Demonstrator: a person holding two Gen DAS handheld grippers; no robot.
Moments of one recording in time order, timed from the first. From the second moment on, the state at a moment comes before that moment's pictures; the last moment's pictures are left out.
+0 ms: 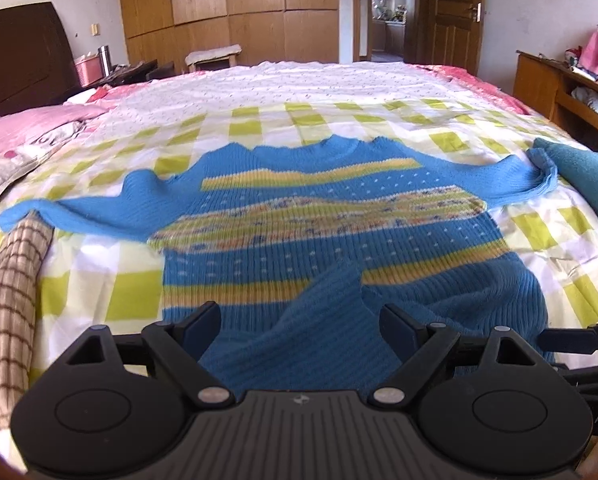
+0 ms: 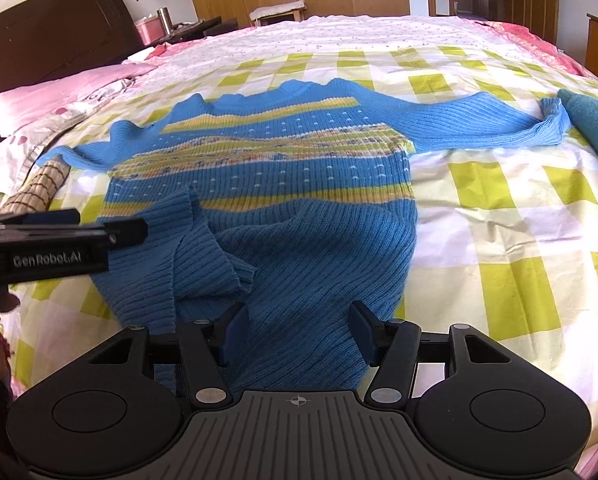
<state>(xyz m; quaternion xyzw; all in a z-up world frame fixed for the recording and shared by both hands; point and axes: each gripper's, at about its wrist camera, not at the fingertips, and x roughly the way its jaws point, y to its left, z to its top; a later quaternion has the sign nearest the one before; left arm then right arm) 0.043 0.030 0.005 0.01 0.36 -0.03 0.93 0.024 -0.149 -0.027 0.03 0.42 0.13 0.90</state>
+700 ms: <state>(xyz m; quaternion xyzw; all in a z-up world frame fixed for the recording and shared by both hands) 0.082 0.029 -0.018 0.04 0.40 -0.11 0.91 0.015 -0.149 -0.030 0.00 0.42 0.12 0.90</state>
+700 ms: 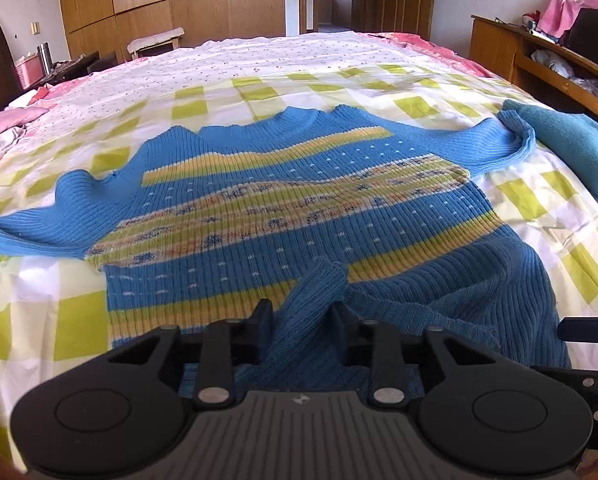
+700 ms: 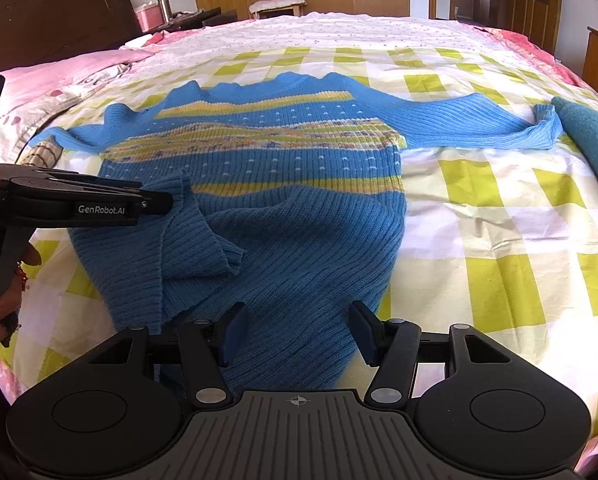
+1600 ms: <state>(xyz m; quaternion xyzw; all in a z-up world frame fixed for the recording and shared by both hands) -0.047 0.157 -0.018 -0.13 0.43 -0.01 0.89 -0.009 -0.154 -0.029 -0.01 0.45 0.12 0.88</state>
